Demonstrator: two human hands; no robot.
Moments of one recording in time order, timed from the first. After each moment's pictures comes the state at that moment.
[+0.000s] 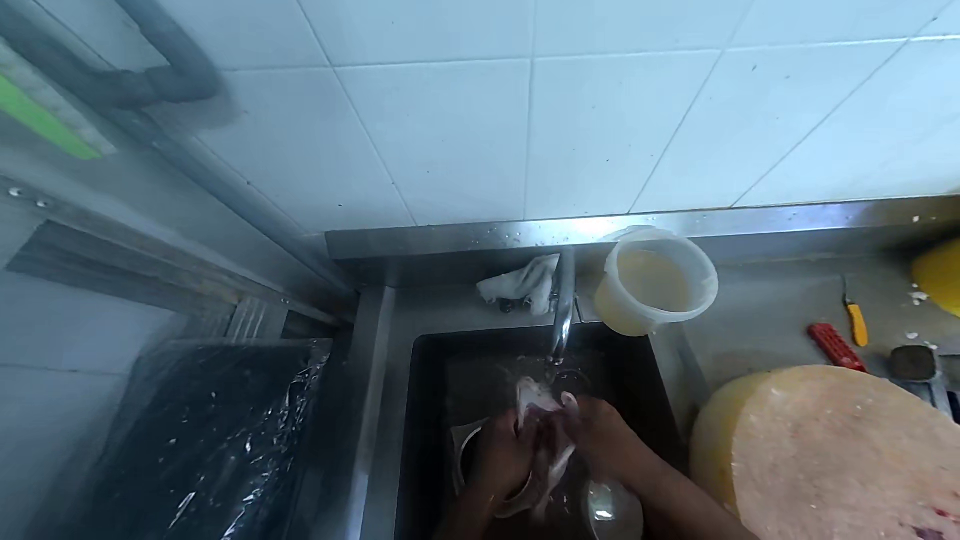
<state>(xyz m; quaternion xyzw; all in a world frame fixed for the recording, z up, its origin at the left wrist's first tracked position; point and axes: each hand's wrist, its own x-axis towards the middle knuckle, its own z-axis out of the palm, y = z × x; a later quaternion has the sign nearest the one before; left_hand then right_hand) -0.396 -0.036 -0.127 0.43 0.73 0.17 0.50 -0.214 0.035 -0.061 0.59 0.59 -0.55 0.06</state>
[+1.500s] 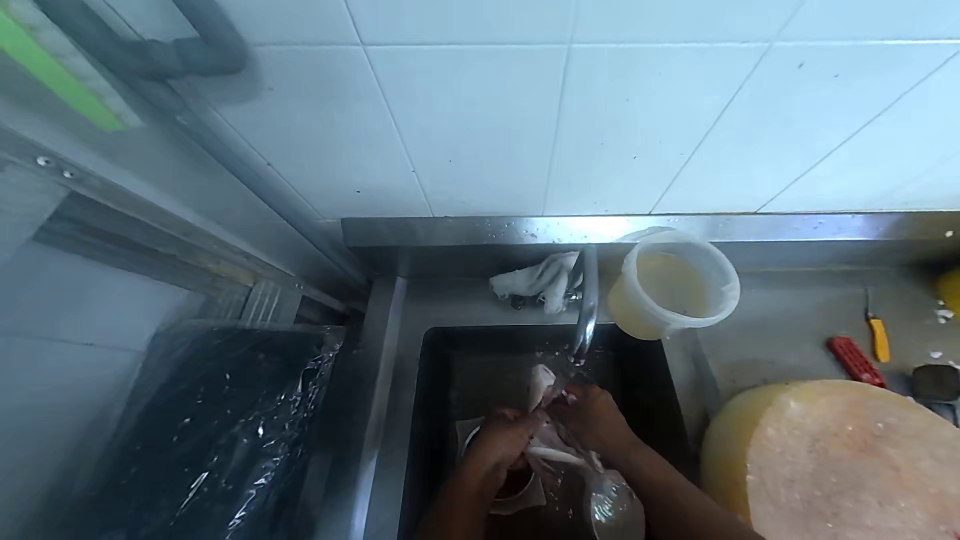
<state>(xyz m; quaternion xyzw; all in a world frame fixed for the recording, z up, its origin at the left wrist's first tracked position) -0.409 -0.022 -0.114 0.18 0.71 0.21 0.65 -0.240 0.057 -0.101 0.60 0.65 -0.46 0.09</state>
